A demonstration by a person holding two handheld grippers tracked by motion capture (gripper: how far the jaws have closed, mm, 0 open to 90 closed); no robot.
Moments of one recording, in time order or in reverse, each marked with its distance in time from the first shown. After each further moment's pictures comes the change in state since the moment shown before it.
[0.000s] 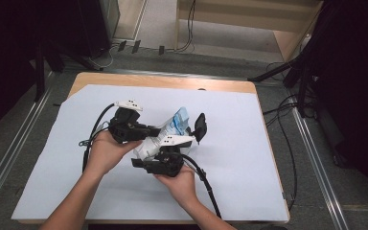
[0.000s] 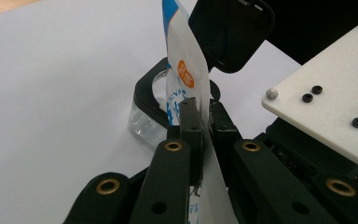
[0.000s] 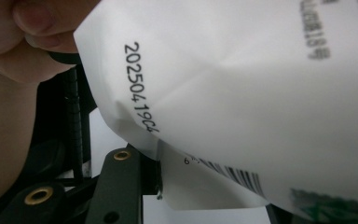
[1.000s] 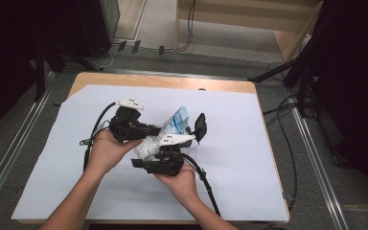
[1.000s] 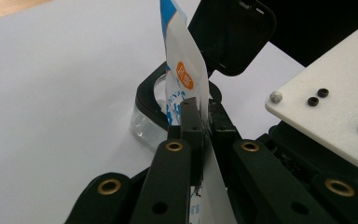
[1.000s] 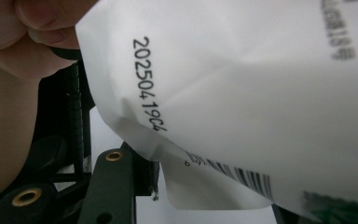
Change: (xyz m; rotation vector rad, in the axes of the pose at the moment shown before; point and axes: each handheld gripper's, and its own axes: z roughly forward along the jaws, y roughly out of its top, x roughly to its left) left arm -0.002 0.003 0.000 0.005 0.004 0.008; right arm 0.001 0.003 -0.001 0.015 -0.010 -0.029
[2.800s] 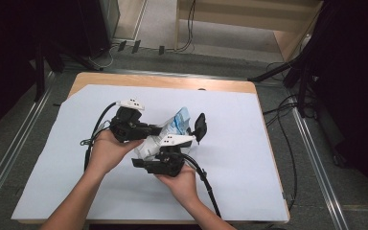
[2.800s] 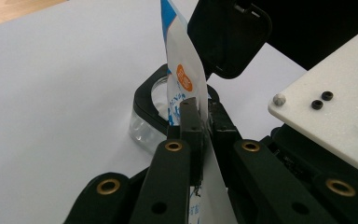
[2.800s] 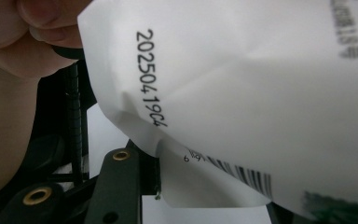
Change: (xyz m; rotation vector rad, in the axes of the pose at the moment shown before) left arm -0.003 0.001 0.000 -0.010 0.006 0.012; right arm 0.003 0.000 -0.002 -0.004 -0.012 -0.015
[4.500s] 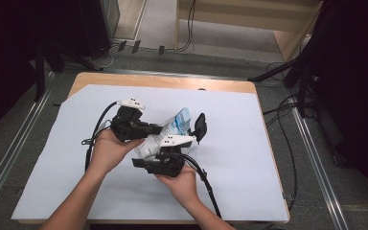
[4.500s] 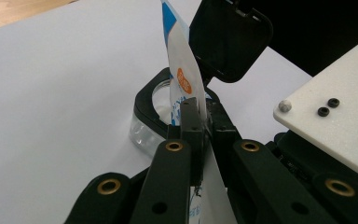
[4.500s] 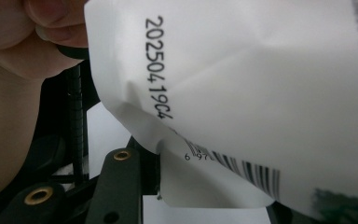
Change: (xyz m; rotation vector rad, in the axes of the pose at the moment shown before) left arm 0.001 0.002 0.002 -0.010 0.000 -0.002; right arm 0.001 0.000 -0.001 -0.006 -0.001 0.000
